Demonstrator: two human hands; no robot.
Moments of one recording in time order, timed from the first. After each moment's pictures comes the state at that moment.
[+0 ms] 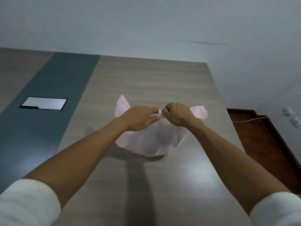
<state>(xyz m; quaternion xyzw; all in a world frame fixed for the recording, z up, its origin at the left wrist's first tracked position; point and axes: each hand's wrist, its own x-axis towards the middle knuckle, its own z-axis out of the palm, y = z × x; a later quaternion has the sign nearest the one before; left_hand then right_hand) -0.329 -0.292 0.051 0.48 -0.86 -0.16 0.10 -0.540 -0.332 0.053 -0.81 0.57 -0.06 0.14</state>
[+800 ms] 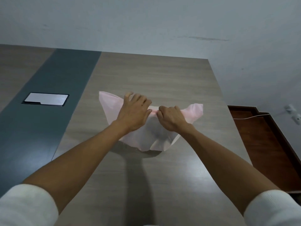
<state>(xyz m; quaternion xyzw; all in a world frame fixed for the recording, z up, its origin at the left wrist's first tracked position) -0.325 -0.273 0.035 0.55 -0.82 0.10 0.10 -0.519 -0.301 0.028 -0.83 0.54 -0.05 0.10</state>
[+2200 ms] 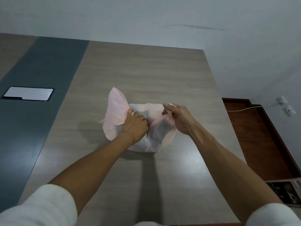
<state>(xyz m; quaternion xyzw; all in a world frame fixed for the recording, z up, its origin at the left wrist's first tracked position) -0.375 -0.265 -0.040 0.57 -0.82 0.01 -0.05 -0.580 -0.303 0.007 -0.44 0.51 -0.36 0.65</state>
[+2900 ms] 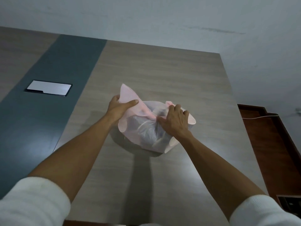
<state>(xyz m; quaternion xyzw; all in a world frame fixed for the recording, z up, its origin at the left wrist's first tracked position) -0.261 -0.289 -0.007 0.69 -0.30 -0.48 0.44 -0.506 -0.301 -0.031 -0.75 0.65 -0.06 0.06</state>
